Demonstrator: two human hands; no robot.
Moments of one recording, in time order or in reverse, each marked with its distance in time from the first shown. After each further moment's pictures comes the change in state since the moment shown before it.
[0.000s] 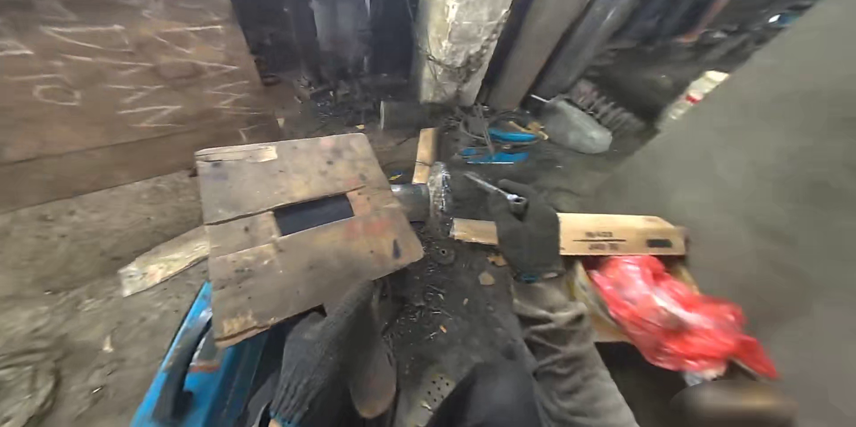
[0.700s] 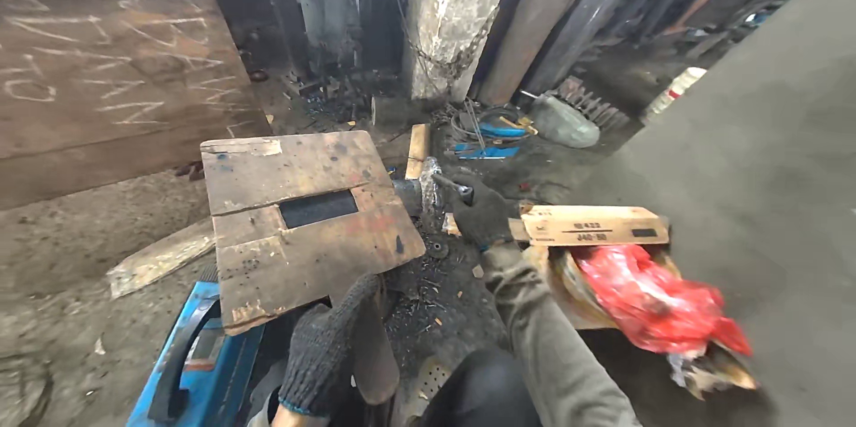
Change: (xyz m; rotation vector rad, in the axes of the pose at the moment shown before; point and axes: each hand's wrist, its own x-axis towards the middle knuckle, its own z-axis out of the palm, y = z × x) left_hand -0.004 0.008 0.010 0.165 -0.022 -0.062; right_hand 0.000 0.007 0.041 -0.216 -0.251 0.137
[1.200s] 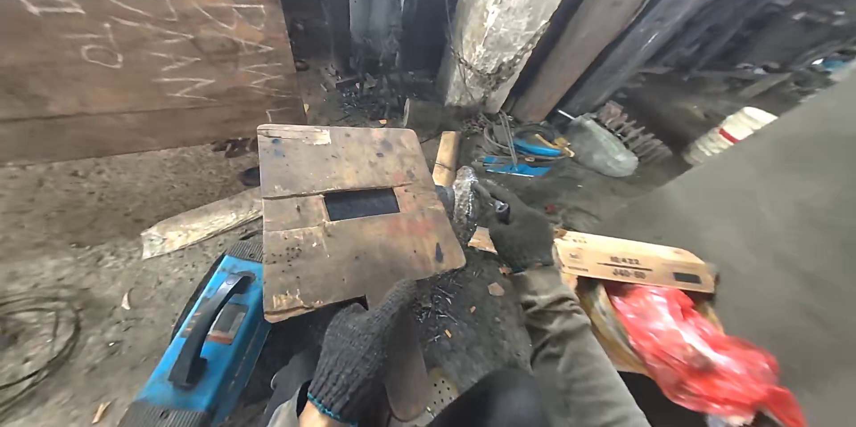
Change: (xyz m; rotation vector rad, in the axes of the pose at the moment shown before) left_hand -0.013 0.027 -0.023 -0.006 -0.061 -0.014; right_hand 0.027 -0.011 0.002 -0.180 -0.008 -0.131
